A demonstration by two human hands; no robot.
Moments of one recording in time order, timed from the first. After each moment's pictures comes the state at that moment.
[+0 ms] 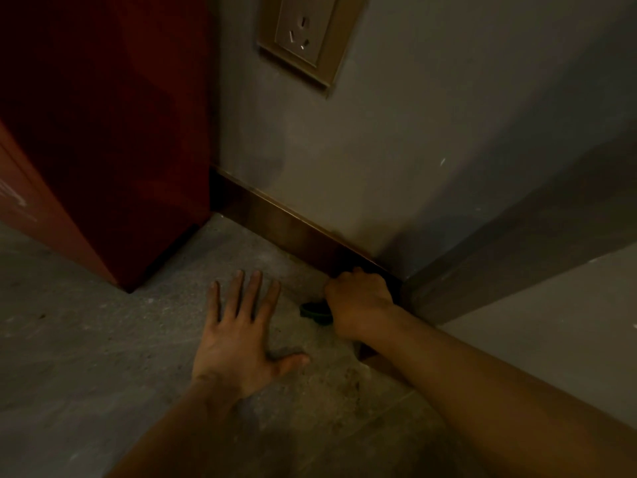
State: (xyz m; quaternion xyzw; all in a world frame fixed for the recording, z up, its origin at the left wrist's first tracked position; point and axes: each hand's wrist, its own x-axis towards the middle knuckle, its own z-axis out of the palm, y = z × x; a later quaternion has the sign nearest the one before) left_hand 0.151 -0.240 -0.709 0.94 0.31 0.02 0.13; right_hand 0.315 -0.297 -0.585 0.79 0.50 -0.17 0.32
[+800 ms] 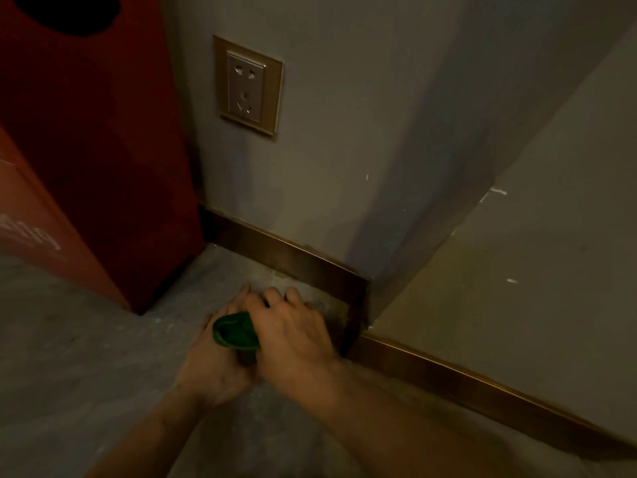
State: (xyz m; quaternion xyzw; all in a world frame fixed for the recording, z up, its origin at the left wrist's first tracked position) left_hand 0.121 -0.253 -0.644 0.88 0.28 0.09 0.37; right_hand 0.226 -0.340 -0.554 0.80 0.59 -0.08 -0.06
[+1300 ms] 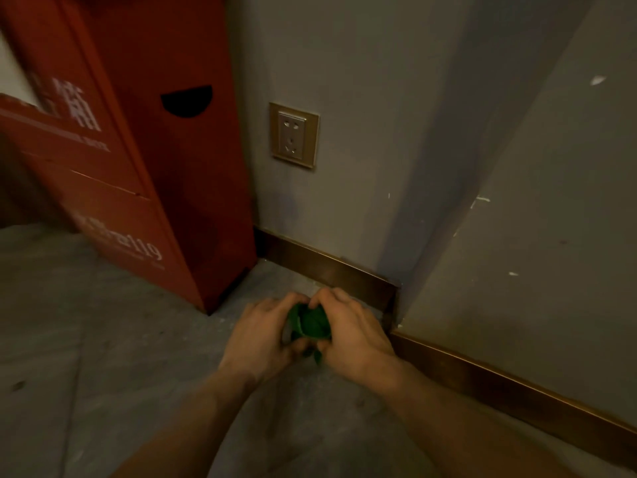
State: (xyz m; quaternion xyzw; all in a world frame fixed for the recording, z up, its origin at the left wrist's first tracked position) left_hand 0.099 -0.270 -0.568 0.93 0.24 0.18 0.22; right_hand 0.228 -0.382 -0.511 0.80 0.55 -0.15 -0.18
